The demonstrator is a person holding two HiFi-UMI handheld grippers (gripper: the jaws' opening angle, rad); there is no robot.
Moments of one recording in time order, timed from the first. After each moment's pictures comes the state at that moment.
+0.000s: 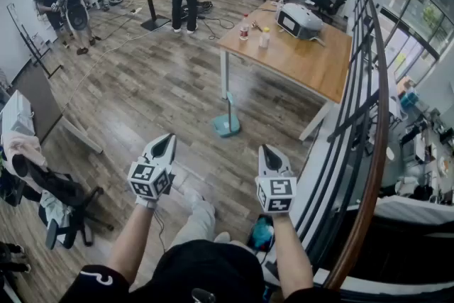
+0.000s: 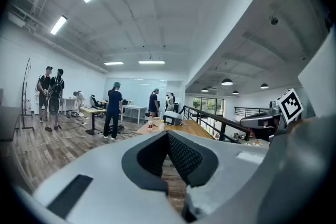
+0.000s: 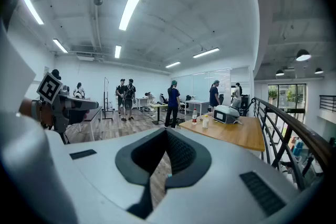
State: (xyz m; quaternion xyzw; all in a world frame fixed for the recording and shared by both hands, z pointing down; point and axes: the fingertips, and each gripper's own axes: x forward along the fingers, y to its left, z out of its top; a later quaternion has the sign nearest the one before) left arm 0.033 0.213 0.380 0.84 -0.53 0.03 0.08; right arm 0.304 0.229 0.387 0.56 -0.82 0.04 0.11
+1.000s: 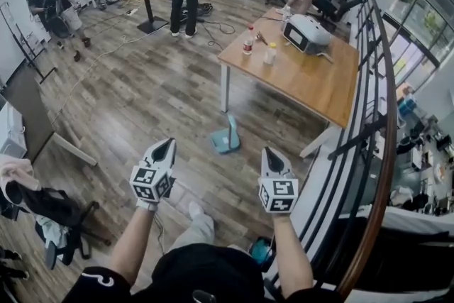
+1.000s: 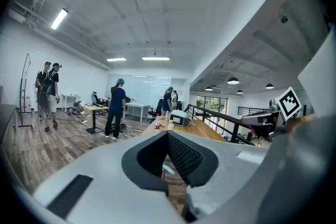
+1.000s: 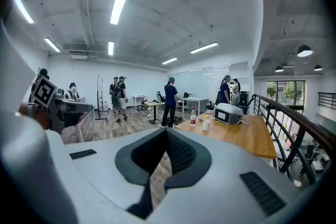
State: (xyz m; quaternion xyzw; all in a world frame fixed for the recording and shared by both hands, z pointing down) left arm 0.000 0.035 0.397 0.84 -0.54 0.03 0.09; right arm 0.288 0.044 0.394 0.57 -0.81 0.06 0.11
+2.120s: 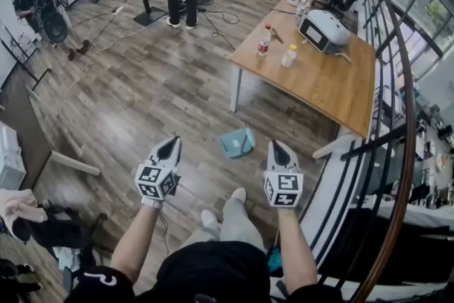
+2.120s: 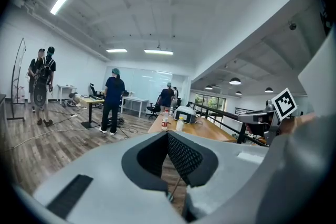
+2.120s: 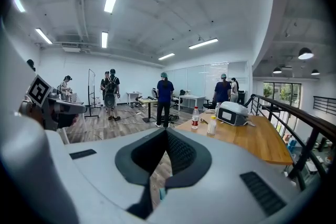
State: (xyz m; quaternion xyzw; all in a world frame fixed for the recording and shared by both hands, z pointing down) left arm -0.081 -0.141 0.454 0.85 -0.51 0.03 0.12; right arm 0.210 -0.136 0.434 0.60 -0.79 0.06 0.13
